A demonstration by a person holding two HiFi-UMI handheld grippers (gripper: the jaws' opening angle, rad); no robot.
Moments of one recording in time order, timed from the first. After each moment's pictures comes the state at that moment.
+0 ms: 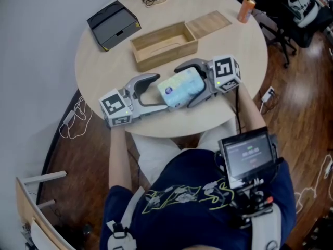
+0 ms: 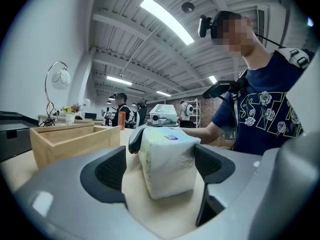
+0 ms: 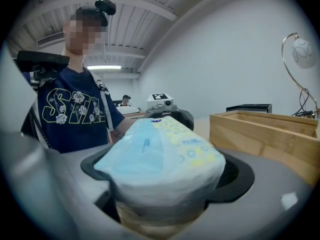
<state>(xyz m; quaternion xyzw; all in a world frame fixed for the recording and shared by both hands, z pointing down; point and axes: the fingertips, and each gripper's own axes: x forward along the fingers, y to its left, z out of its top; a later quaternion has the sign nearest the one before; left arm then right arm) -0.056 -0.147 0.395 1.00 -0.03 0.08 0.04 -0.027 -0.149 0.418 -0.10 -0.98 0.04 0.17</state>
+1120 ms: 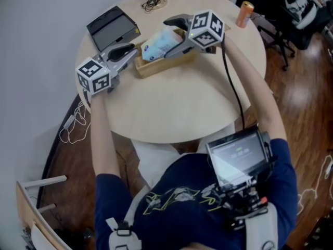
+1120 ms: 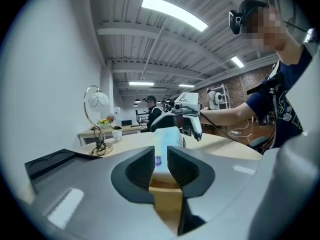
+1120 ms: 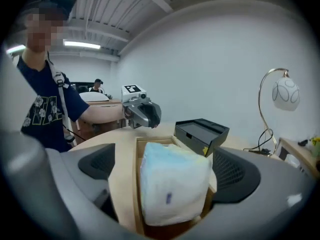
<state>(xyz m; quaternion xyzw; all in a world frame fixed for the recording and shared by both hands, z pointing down) -0.117 -0.306 0.325 0.97 -0.20 0.13 -0.02 -0.044 -0.324 0.335 0.05 -0.97 -0.03 0.22</state>
